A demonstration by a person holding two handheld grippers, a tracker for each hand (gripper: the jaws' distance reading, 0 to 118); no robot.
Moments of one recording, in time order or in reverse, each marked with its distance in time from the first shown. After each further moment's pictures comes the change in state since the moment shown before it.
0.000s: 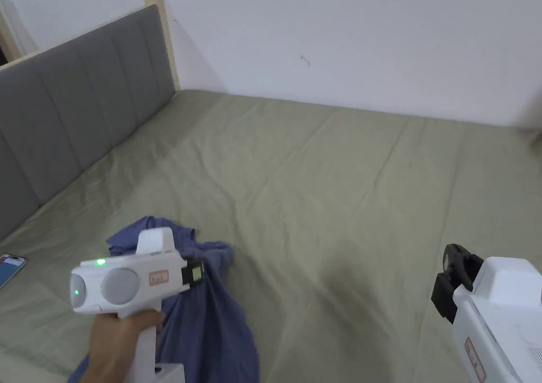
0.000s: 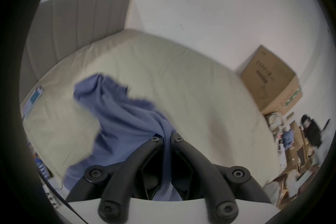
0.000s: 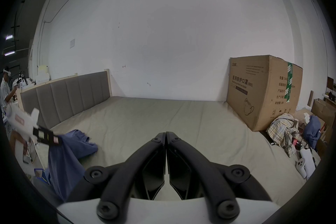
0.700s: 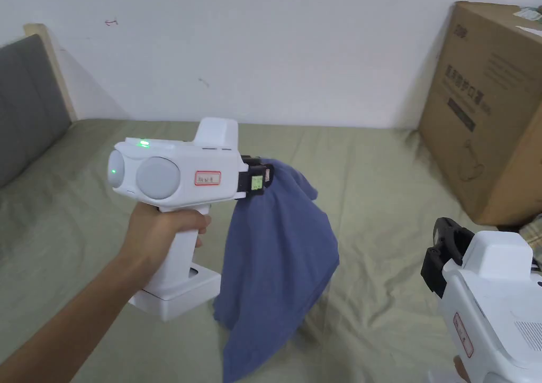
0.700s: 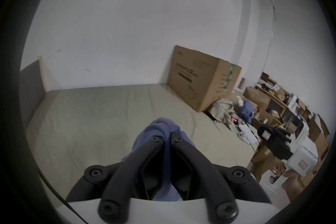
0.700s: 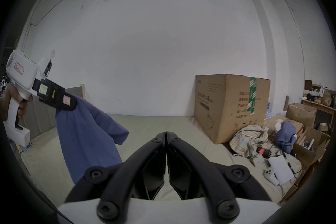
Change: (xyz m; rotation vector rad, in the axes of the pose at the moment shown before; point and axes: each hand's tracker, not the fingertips) left arm 0.266 0.064 0.032 0.067 -0.468 -0.473; right arm 0.091 0.026 0.085 0.126 -0.229 -0.008
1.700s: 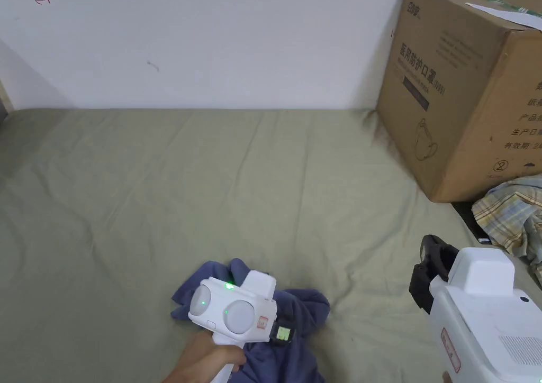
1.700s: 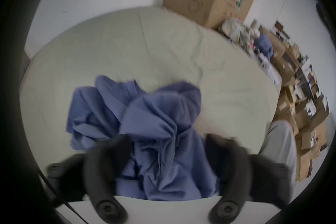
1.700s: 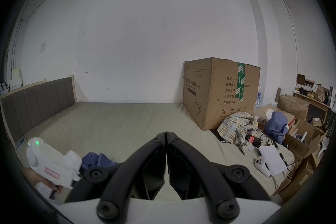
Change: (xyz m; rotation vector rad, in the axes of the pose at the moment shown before) left arm 0.037 -0.197 -0.158 -0.483 0.074 -0.001; right arm 0.035 -0.033 -0.003 -0.104 -0.067 -0.009
